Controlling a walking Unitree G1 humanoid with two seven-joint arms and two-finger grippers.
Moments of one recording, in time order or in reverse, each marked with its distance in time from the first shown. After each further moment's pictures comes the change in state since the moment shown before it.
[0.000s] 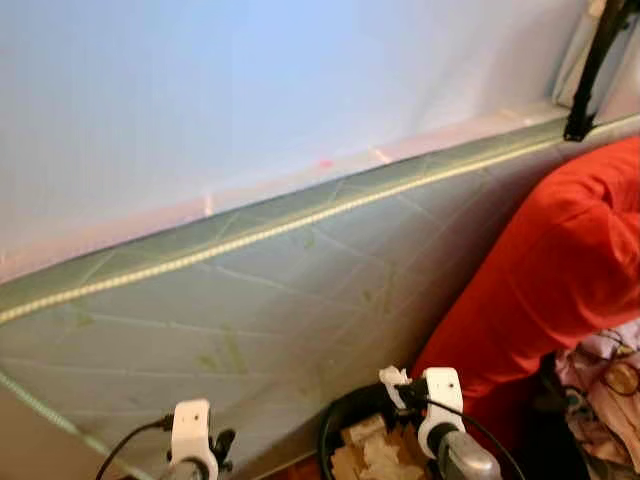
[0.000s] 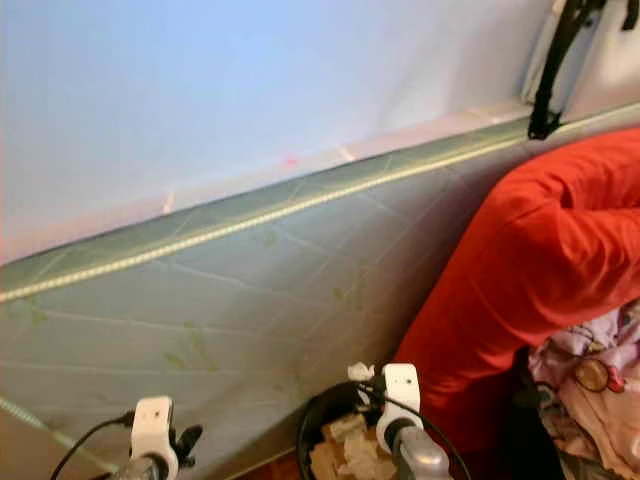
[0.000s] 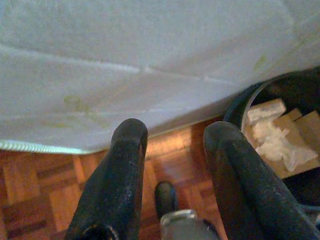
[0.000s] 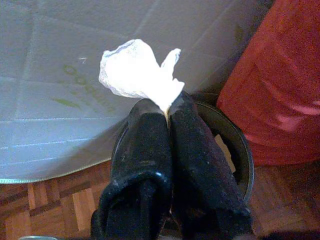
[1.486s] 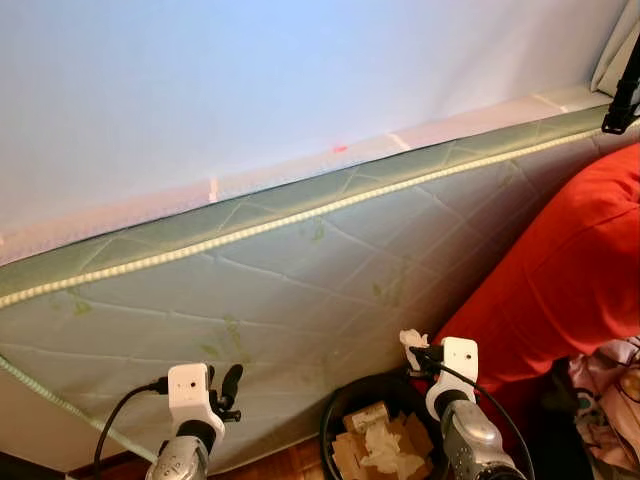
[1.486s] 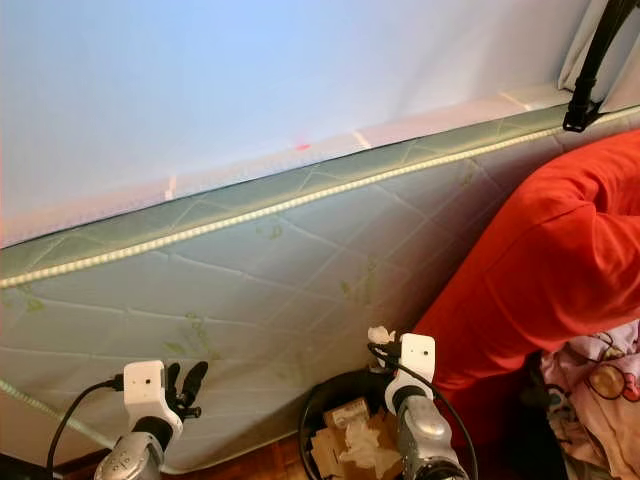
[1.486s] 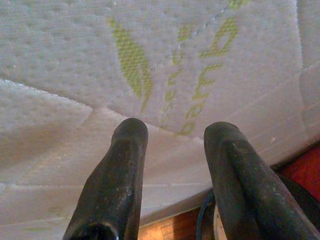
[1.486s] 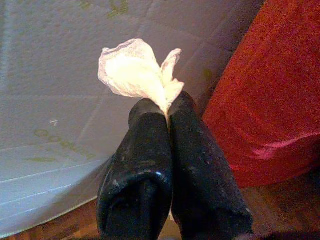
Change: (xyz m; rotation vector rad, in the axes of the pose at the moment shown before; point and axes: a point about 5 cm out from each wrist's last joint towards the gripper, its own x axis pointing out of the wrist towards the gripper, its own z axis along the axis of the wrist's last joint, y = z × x) left arm -0.030 -0.020 0.056 -0.019 -0.446 -0.084; right arm 0.010 -0.008 0.042 0.073 -0.161 -0.128
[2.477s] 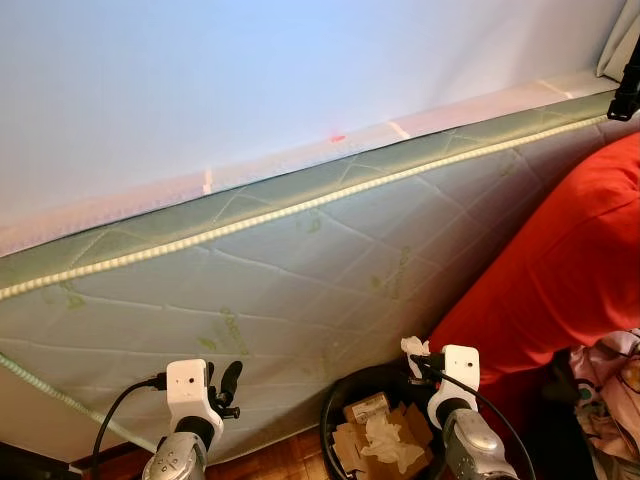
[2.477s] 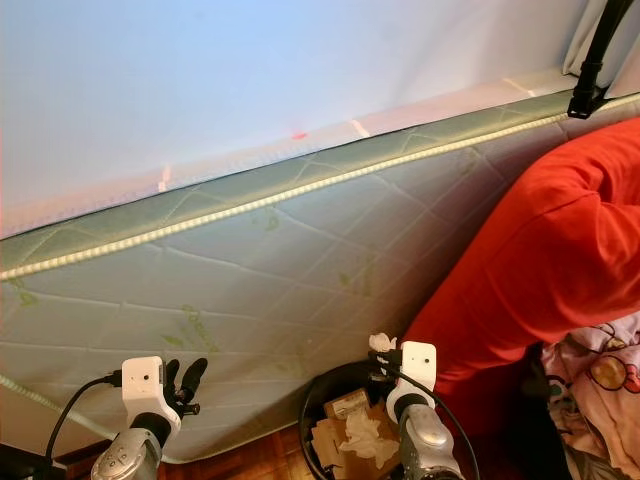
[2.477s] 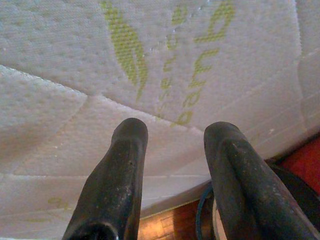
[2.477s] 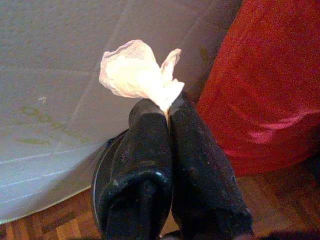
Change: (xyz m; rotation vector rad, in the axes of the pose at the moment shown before) left arm 0.001 0.000 0.007 0.001 0.002 -0.012; right arm -0.005 -0.002 -0.008 -0.015 0.003 -0.002
